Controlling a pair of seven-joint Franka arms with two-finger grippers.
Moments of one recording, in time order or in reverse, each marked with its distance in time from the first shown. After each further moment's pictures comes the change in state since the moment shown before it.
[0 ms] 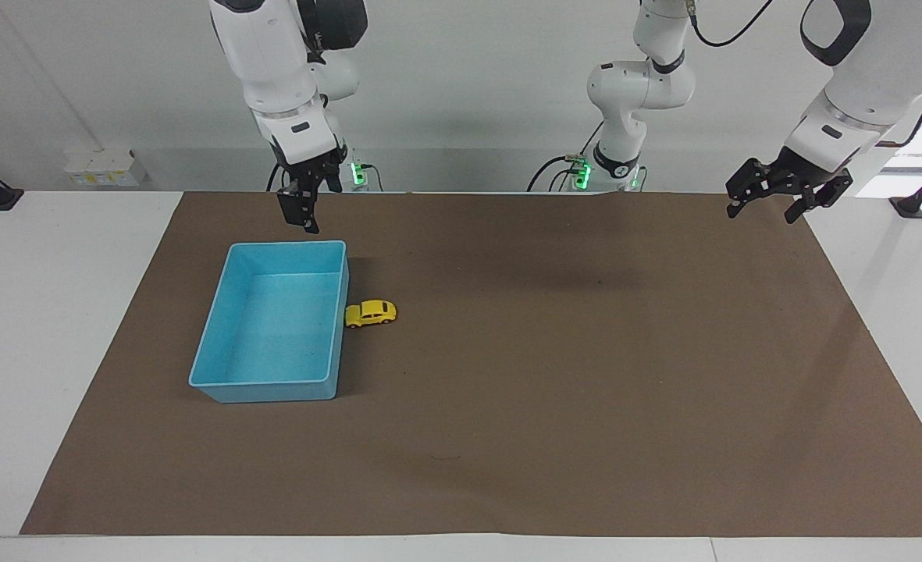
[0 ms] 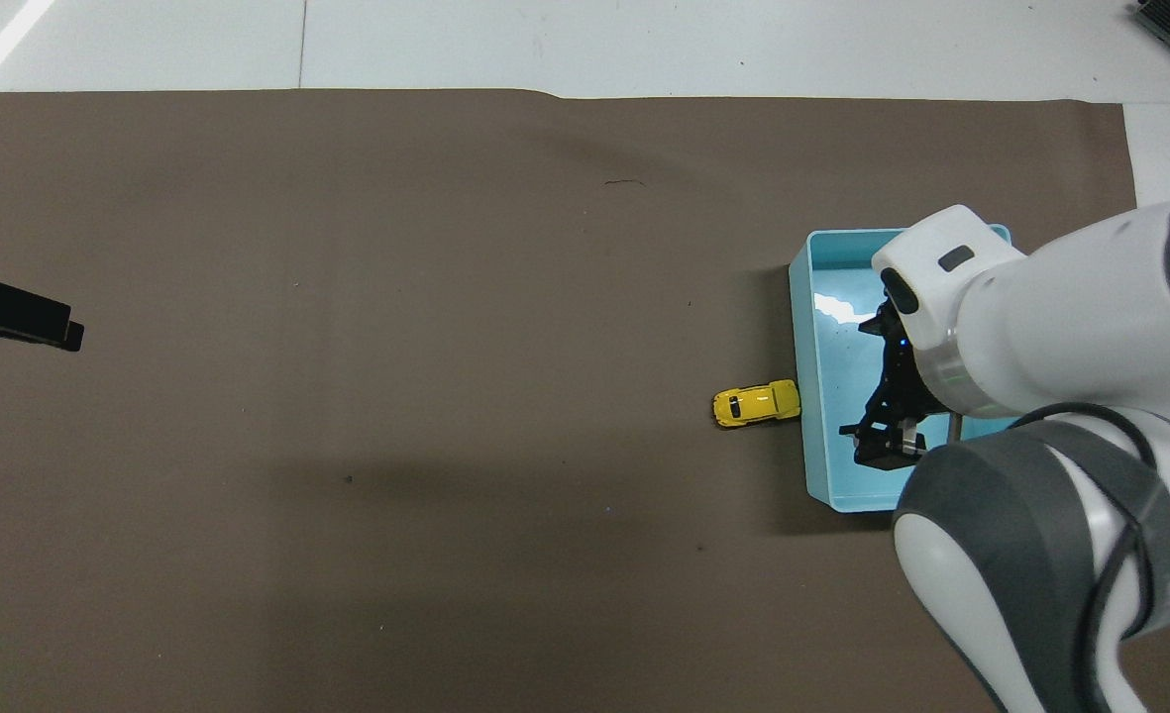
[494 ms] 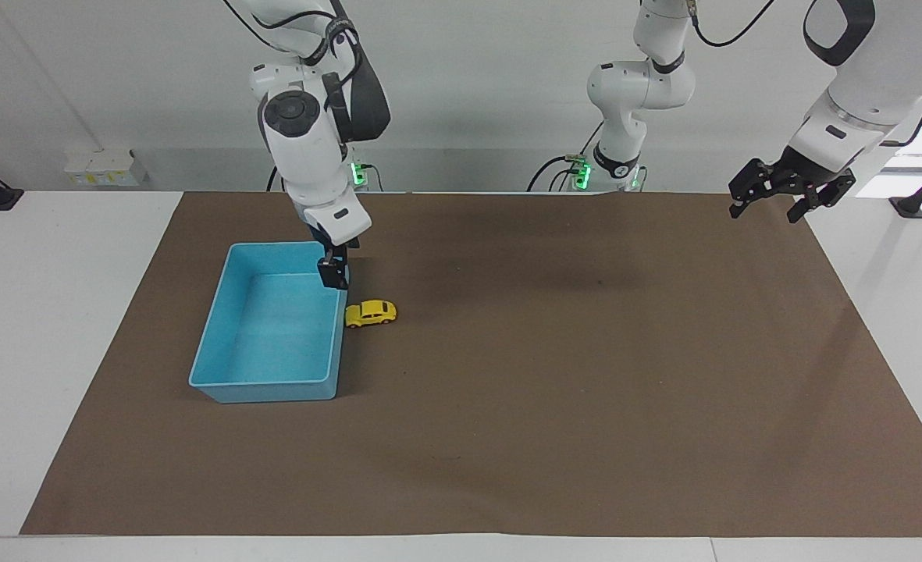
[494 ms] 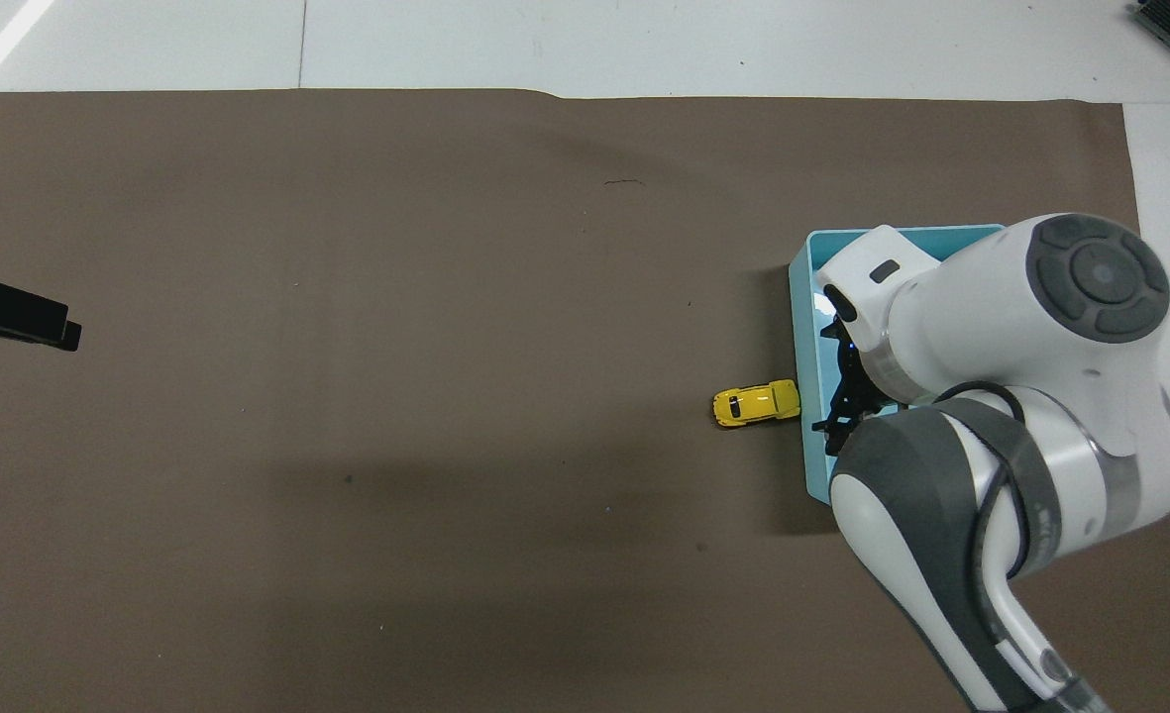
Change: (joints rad) left arm 0.000 0.000 0.001 0.000 0.000 0.000 -0.001; right arm 0.002 0.080 -0.002 -0.160 -0.008 0.208 -0.145
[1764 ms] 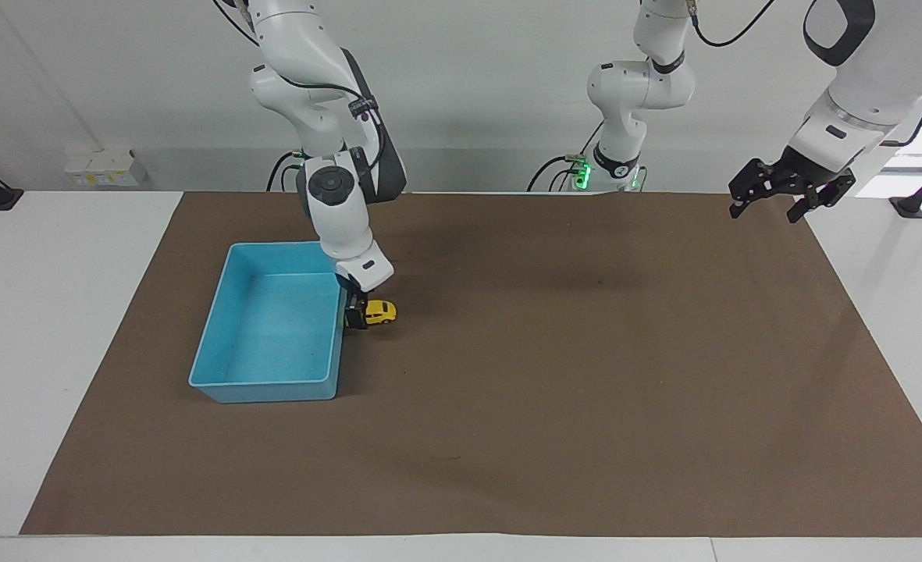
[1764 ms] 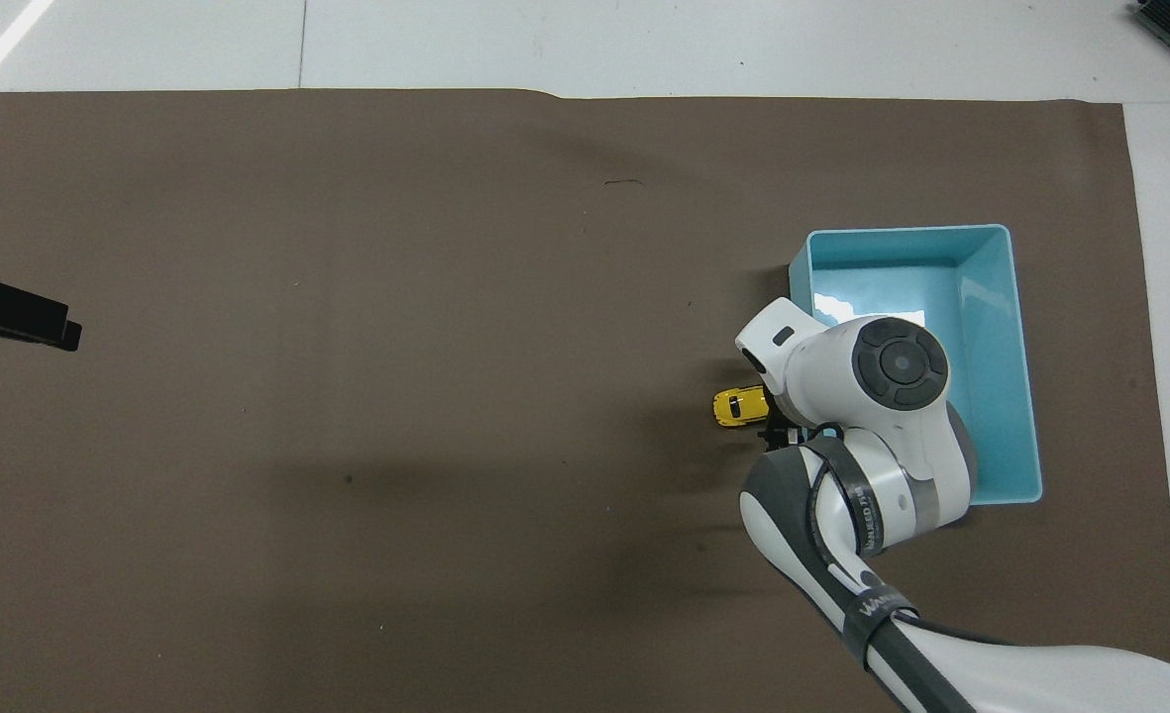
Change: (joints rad) left arm 0.000 0.000 0.000 0.000 0.000 0.000 -0.002; right arm 0.033 0.153 0.001 -0.162 -0.032 0.364 -0.003
